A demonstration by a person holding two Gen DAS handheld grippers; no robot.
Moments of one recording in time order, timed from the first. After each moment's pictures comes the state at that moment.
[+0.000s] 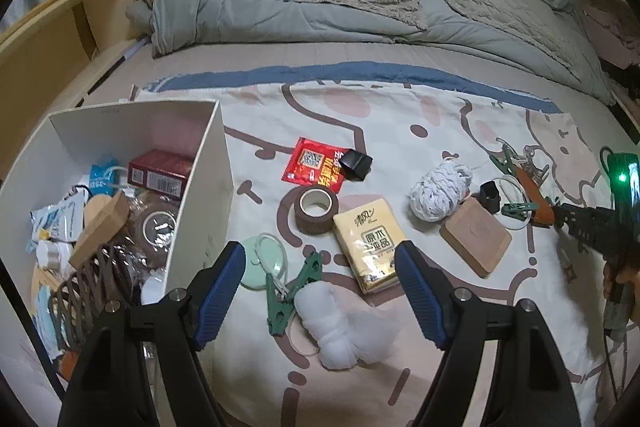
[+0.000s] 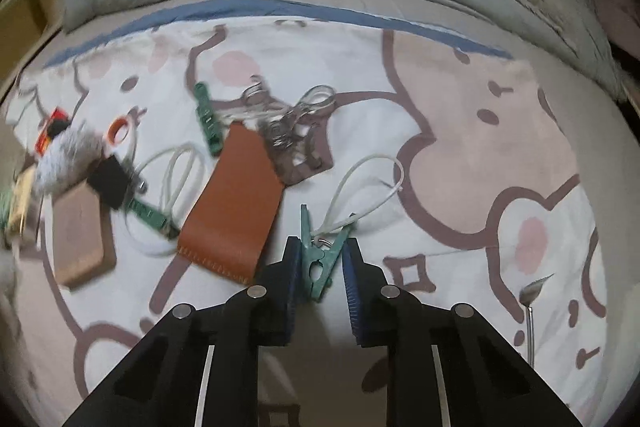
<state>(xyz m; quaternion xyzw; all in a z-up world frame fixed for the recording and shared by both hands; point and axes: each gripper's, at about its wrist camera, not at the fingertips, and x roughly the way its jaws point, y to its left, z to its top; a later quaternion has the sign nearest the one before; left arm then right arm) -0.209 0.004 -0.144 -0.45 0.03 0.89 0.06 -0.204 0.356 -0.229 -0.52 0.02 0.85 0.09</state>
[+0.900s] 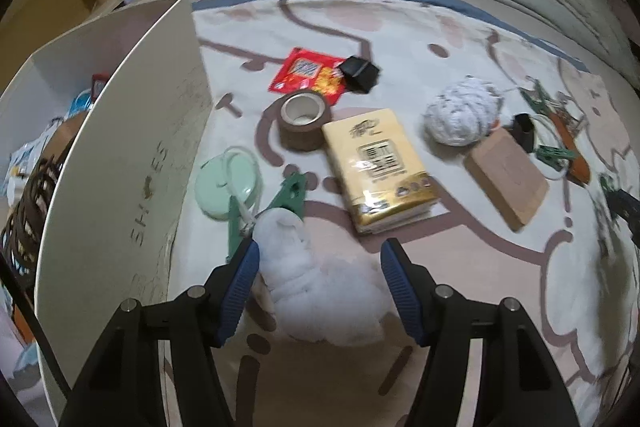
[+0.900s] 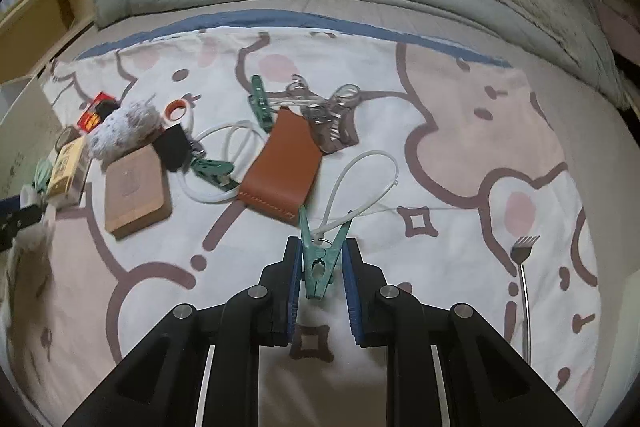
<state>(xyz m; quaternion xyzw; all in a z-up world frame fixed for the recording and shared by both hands) -0.206 0.022 -0.207 -0.54 0.03 0.84 0.00 -0.162 0.337 -0.202 -0.50 0.02 0.87 0.06</state>
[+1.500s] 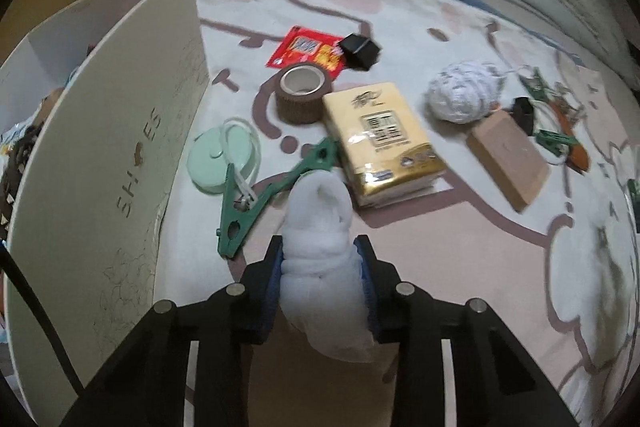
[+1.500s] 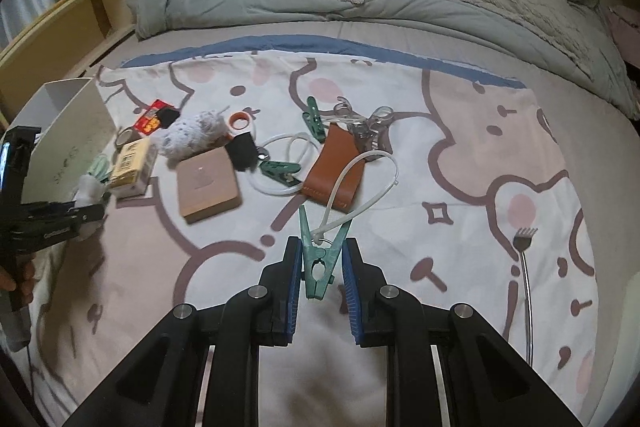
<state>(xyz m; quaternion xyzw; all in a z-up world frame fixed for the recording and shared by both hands) -0.191 0.020 -0.214 -0.54 0.03 0.84 0.03 -0.124 0.316 -0.163 -0.47 0.04 0.88 0.02</state>
